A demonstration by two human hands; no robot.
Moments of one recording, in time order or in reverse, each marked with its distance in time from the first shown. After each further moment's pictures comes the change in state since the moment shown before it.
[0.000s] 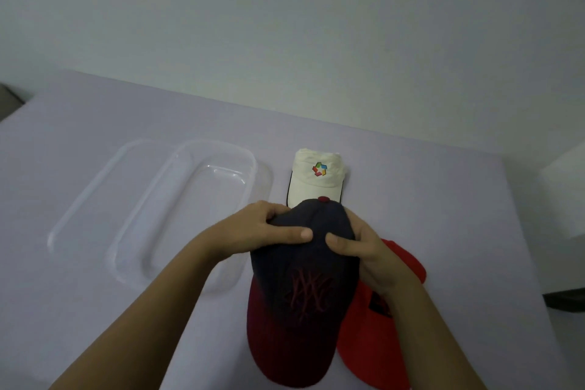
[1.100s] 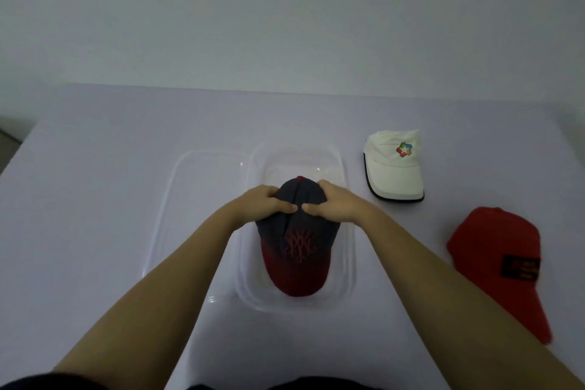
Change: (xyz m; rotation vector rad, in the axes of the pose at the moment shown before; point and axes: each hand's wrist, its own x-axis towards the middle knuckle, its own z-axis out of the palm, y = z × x) left_hand 0.024 -0.143 -0.207 0.143 -0.038 -0.244; right_hand 0.214 0.048 0.144 -0.874 0.283 0.451
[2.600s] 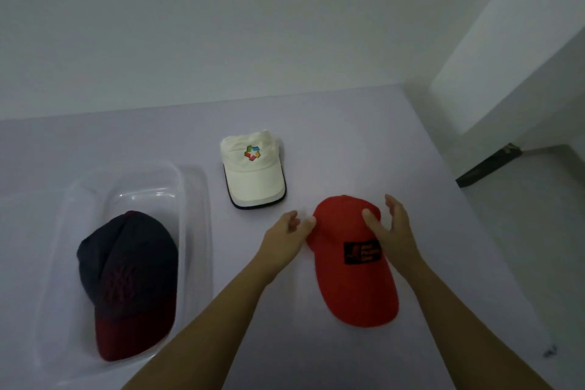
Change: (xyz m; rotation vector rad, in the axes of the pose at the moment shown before) left_hand 0.054 0.149 0.288 -0.185 -0.018 0.119; right_hand -0.144 0.312 -0.131 0.538 0.782 0.103
